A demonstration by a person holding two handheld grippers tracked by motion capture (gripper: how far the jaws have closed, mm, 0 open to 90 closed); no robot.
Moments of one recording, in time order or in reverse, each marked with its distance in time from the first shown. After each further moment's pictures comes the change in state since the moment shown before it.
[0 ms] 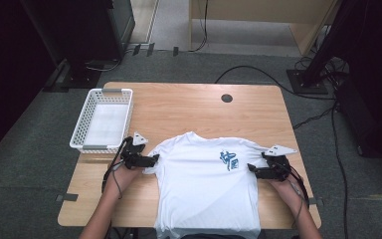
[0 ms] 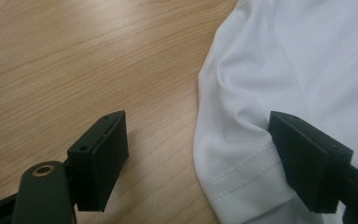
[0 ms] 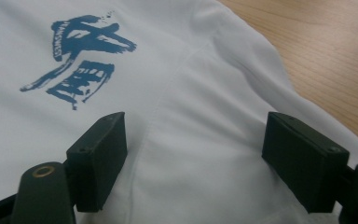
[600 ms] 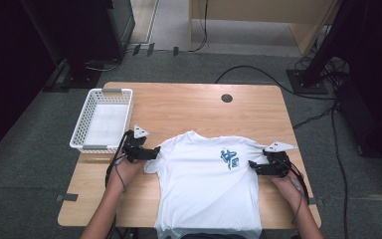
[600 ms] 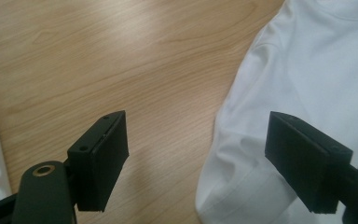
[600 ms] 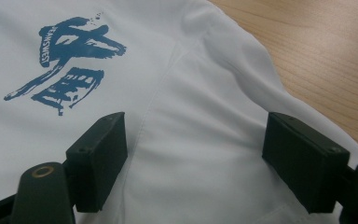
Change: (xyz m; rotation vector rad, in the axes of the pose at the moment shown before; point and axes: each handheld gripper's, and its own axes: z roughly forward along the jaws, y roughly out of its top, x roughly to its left) left arm 0.000 0.021 -0.001 -0.032 0.038 -0.035; right arm -0.009 0.006 0.004 0.017 -0.019 0.006
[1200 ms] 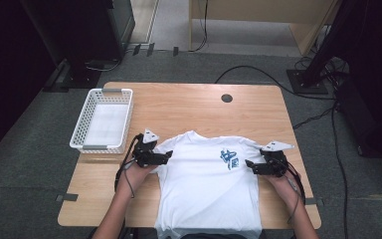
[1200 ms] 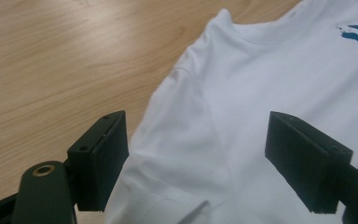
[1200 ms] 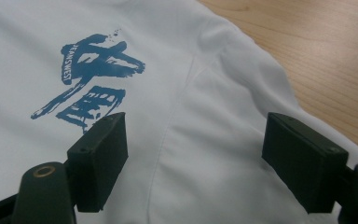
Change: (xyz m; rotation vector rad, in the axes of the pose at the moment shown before) left arm -0.040 0.004 -0.004 -0.053 -0.101 0.011; right arm 0.011 0.008 -0.001 -0.011 0.011 0.014
